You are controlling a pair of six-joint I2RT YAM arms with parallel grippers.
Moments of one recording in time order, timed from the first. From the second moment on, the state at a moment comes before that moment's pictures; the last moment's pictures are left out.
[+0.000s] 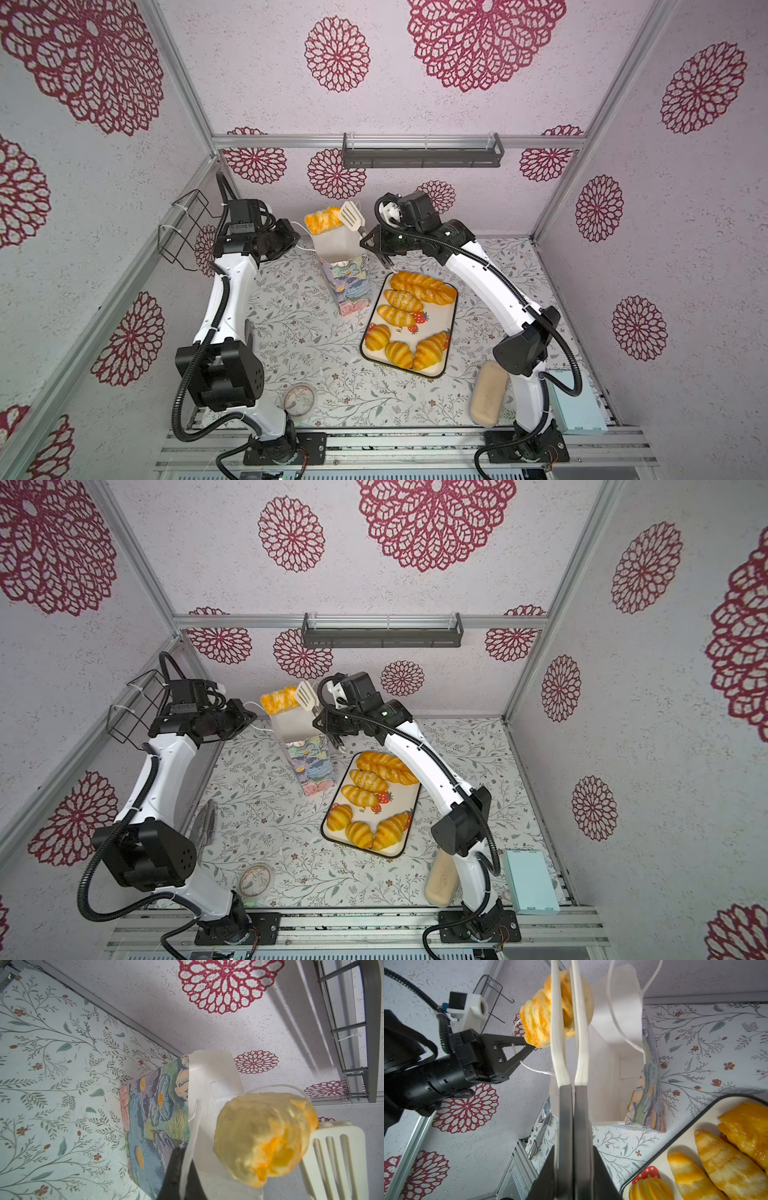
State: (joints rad) left arm 0.13 1.66 1.71 -0.72 0.41 -0.56; right arm 0.70 2.06 2.35 -0.83 -0.37 0.60
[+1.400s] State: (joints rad) left arm 0.13 1.66 1.70 -0.69 0.45 -0.57; right arm 0.66 2.12 2.44 -0.81 -0.46 0.62
